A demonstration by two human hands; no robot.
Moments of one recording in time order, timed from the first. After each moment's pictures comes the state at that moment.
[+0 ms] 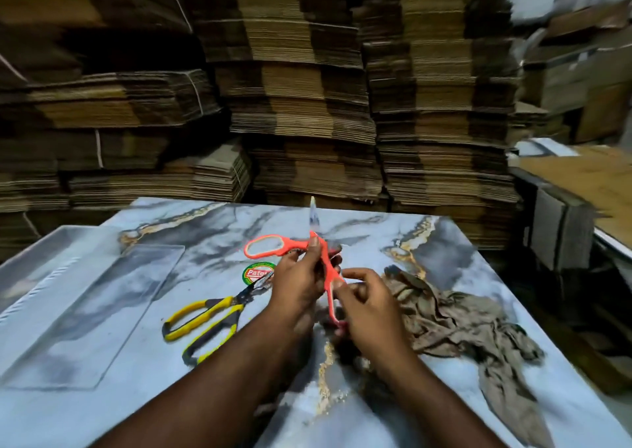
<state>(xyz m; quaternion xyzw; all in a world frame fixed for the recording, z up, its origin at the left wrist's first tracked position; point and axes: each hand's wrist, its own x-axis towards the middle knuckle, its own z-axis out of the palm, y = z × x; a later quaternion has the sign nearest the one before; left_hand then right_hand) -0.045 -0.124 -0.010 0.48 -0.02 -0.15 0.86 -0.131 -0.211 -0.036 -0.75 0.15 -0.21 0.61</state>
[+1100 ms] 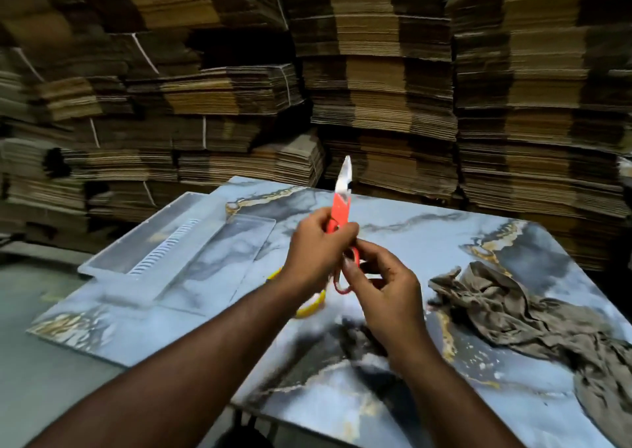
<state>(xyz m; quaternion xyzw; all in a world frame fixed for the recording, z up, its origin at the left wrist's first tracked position) -0.060 0.002 0.025 0.73 -0.12 0.04 0.67 -0.129 -0.109 -0.024 -0.72 -0.02 -0.27 0.64</state>
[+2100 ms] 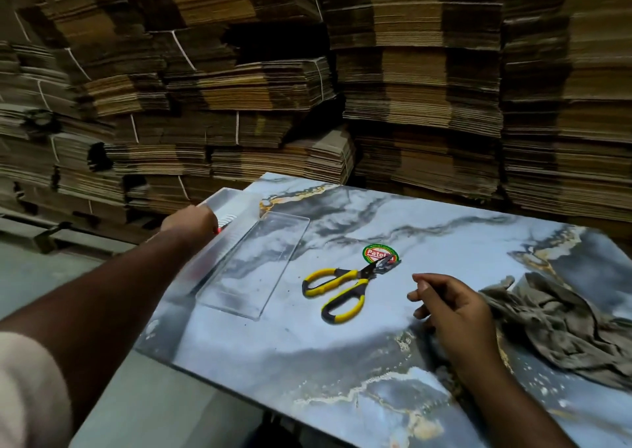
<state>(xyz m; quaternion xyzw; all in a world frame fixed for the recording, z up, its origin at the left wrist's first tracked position) 0.073 0.261 0.003 1.00 0.01 0.05 0.02 -0.118 -0.150 -0.062 -0.72 0.08 -0.21 0.65</state>
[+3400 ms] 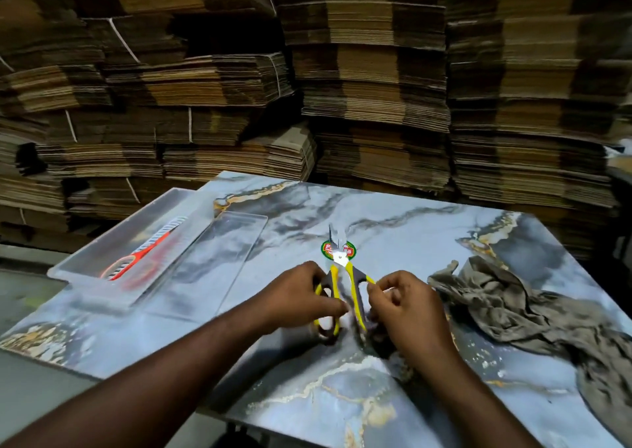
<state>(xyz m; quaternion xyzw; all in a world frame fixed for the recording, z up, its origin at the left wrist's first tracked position) -0.053 0.045 -0.026 0.90 -0.18 -0.14 0.37 -0.136 -0.144 -0.046 -0.83 0.13 -0.17 0.51</state>
